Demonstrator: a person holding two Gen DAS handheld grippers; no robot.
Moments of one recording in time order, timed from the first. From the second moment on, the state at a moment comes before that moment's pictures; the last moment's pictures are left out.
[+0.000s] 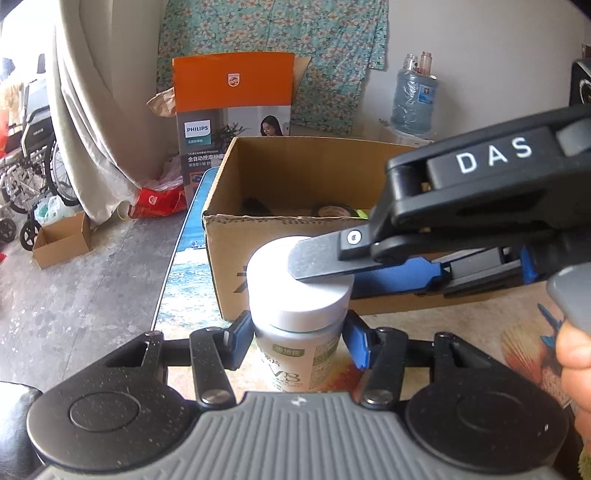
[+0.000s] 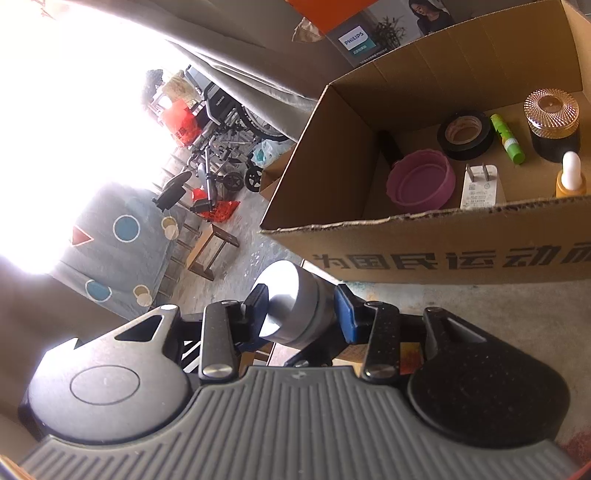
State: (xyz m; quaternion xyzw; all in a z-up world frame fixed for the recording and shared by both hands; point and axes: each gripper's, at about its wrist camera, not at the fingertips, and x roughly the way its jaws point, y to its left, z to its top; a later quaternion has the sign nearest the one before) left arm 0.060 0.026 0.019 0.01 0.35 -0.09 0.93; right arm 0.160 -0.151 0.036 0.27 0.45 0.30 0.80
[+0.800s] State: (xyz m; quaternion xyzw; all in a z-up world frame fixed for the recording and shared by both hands) left arm 0.138 -0.061 0.155 0.04 0.23 -0.22 0.95; right arm 0.176 -0.275 0.207 0.22 0.27 0.29 0.89
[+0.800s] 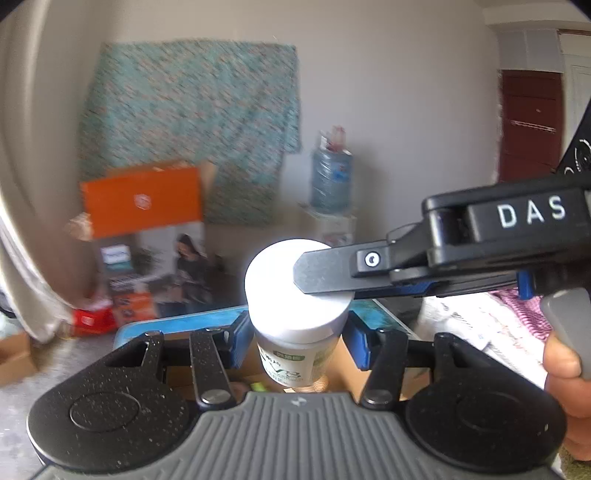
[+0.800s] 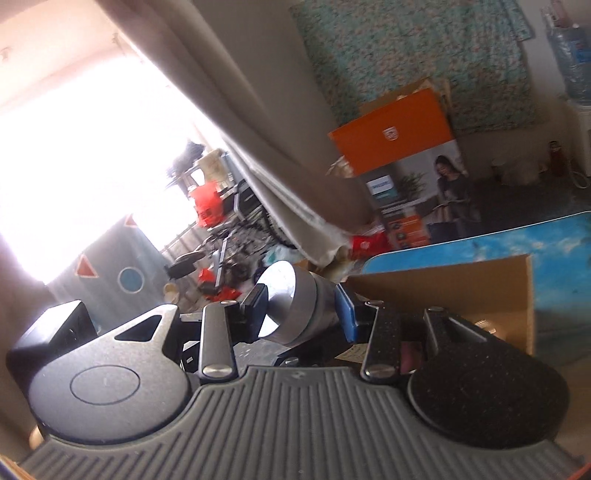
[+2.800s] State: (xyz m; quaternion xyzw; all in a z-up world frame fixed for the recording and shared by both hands) left arm 0.121 -0.066 0.121 0.02 0.30 -0.21 0.93; right arm 0.123 -0.339 0.137 0.26 0.23 0.18 0.92
